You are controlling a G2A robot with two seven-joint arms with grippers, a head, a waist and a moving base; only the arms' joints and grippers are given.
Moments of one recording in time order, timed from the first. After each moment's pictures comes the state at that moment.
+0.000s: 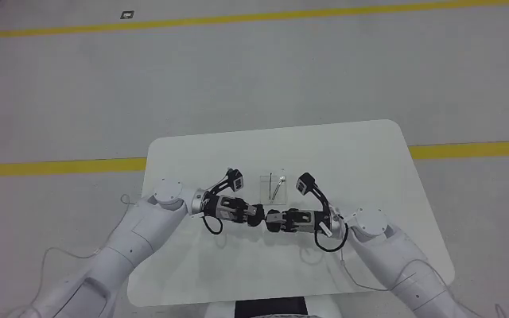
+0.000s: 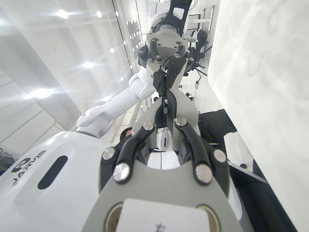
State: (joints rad) left arm 0.97 -1.08 -0.72 -1.11 -0.78 -0.22 -1.39; right arm -1.40 -1.11 1.05 -1.48 0.47 -0.23 1.06
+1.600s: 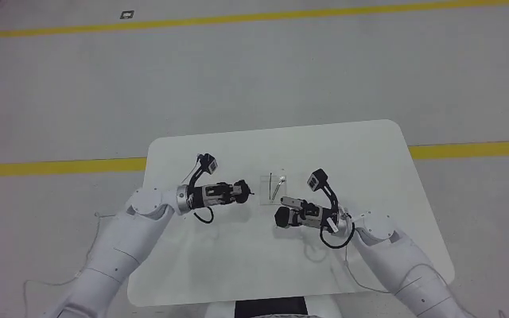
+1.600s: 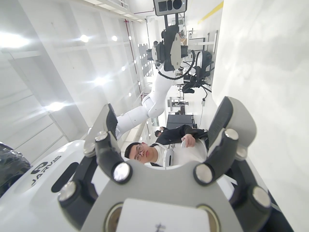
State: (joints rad) left arm 1.19 -1.04 -1.04 -1.31 -0.53 -0.34 -1.09; right arm -1.44 -1.11 1.10 -1.48 0.53 -0.27 0.98
